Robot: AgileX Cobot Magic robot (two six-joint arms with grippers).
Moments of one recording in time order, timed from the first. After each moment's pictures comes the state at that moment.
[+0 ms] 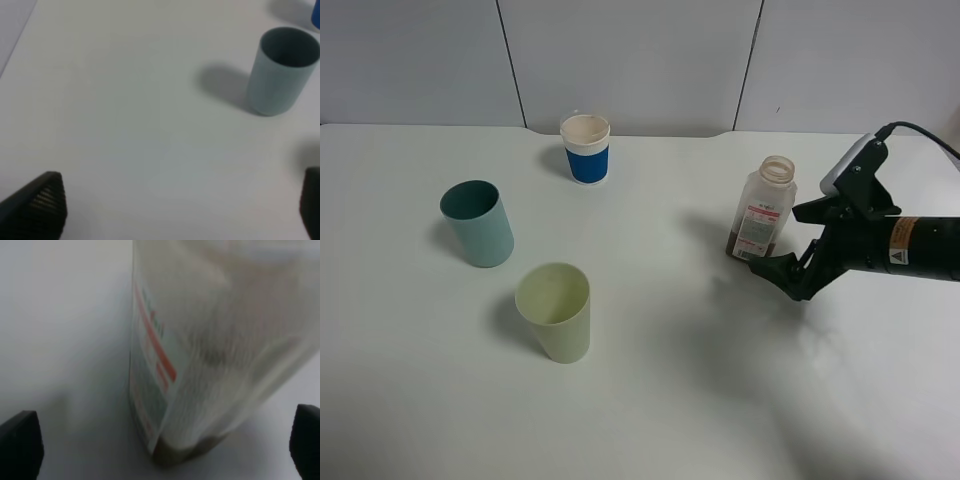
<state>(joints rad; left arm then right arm) 0.03 0.00 -0.51 0.03 1.05 -0.02 -0.02 1.74 -0.45 -0.98 -0.76 0.13</state>
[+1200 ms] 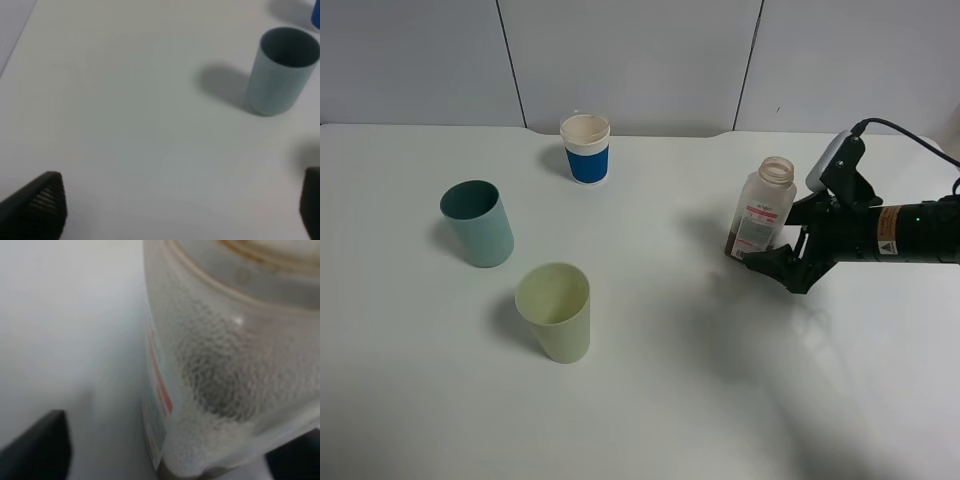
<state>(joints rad) 0.03 0.00 -0.51 0.03 1.05 -0.02 -0.03 1.80 -0.54 -1.15 -0.75 0.27</state>
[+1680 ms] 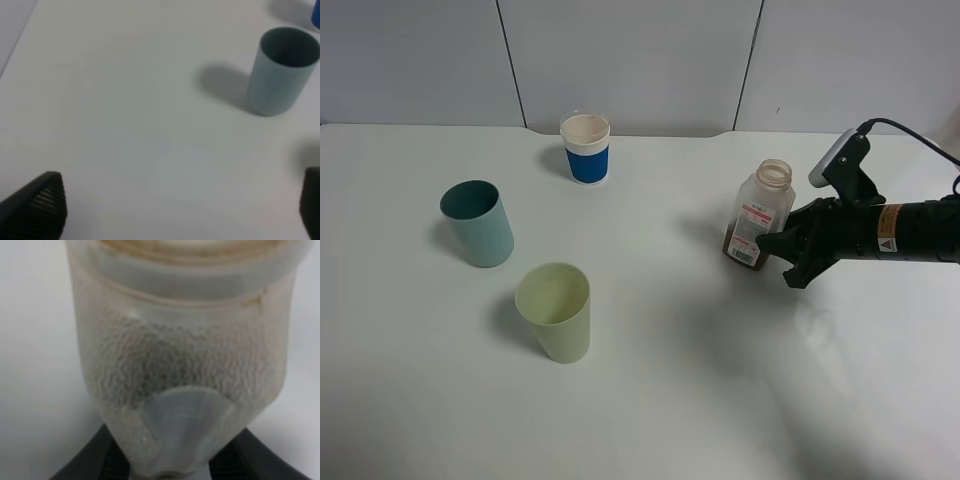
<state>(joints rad) 0.03 0.00 -0.51 0.03 1.05 -0.02 -0.03 1.80 -0.54 -1.10 -0.73 0.27</state>
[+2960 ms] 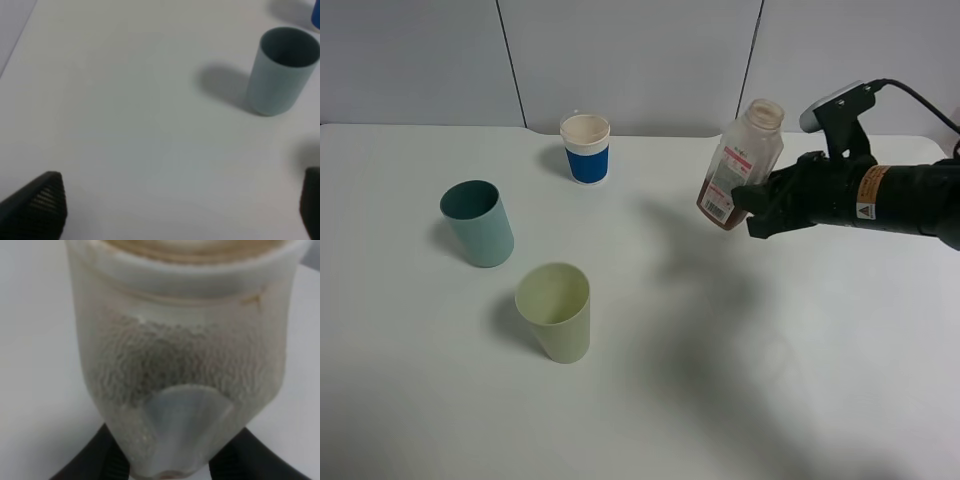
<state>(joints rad) 0.03 0.00 -0.51 0.03 1.05 -0.02 0.22 1.60 -0.54 -0.81 -0.57 0.45</state>
